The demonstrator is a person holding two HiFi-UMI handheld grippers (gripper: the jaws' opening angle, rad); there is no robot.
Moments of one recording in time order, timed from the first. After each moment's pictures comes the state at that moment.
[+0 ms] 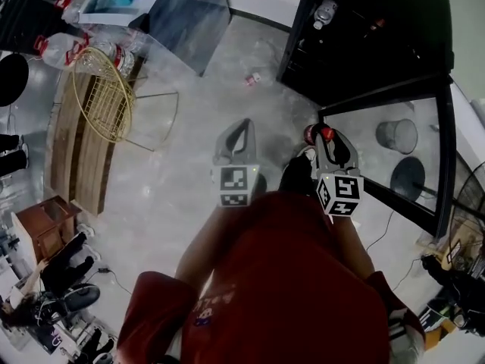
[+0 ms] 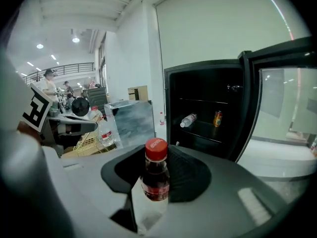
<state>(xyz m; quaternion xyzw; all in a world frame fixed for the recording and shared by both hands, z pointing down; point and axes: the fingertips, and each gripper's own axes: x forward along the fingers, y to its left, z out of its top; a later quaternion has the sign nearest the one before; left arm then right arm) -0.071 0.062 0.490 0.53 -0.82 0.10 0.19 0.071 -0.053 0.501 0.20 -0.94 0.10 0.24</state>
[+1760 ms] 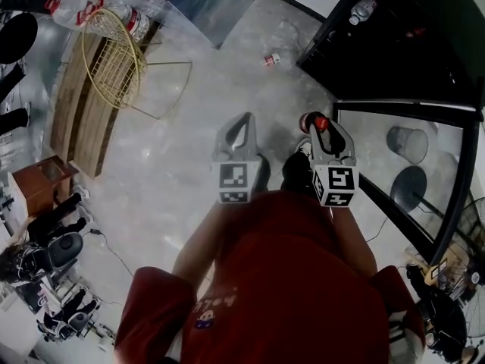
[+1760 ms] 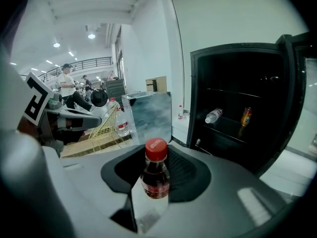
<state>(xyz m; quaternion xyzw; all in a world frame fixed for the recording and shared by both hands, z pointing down) -0.099 0.097 0.520 0.46 -0.85 0.10 0.23 0.001 -0.025 0.541 0.08 -0.95 0.08 0.28</state>
